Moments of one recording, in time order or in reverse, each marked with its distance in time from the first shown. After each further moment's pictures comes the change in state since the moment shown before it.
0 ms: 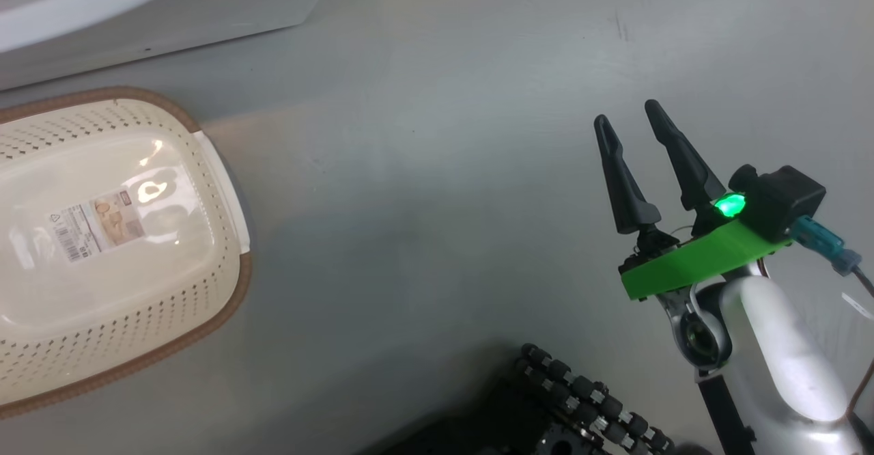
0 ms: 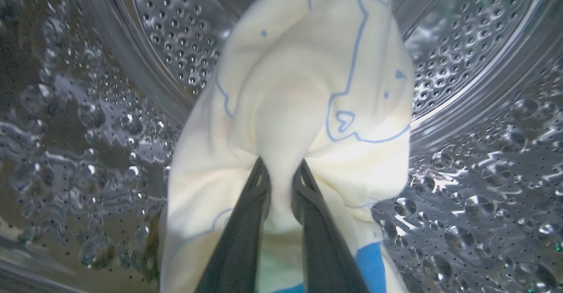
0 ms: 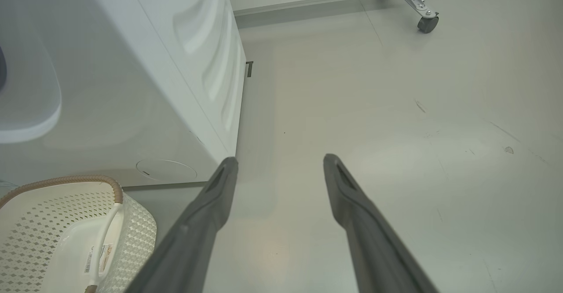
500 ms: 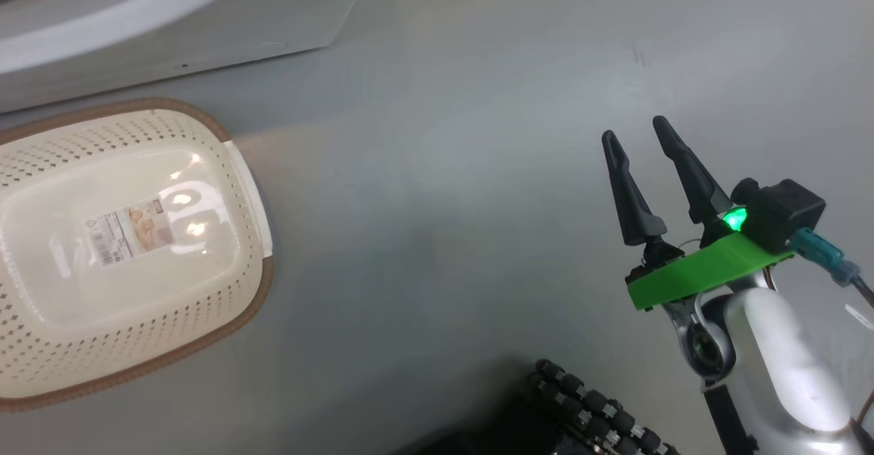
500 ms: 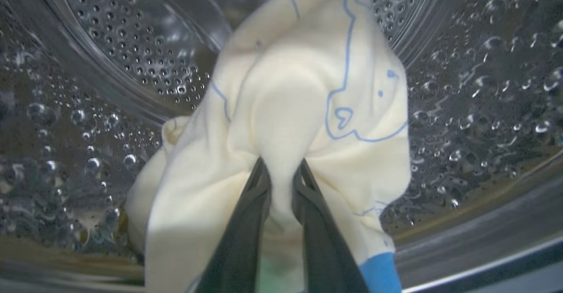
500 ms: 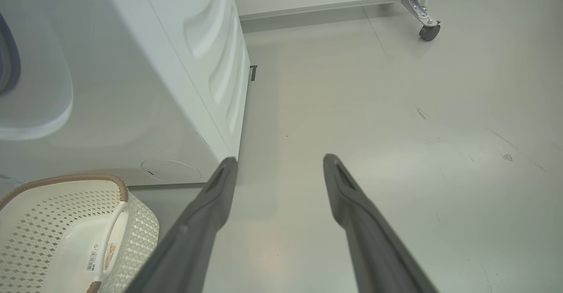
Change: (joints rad) left arm 0.228 0.012 -0.013 -0.236 -0.031 -0.007 0.123; right arm 0.035 0.000 -0.028 0.015 -0.044 0.000 0.000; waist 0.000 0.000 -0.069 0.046
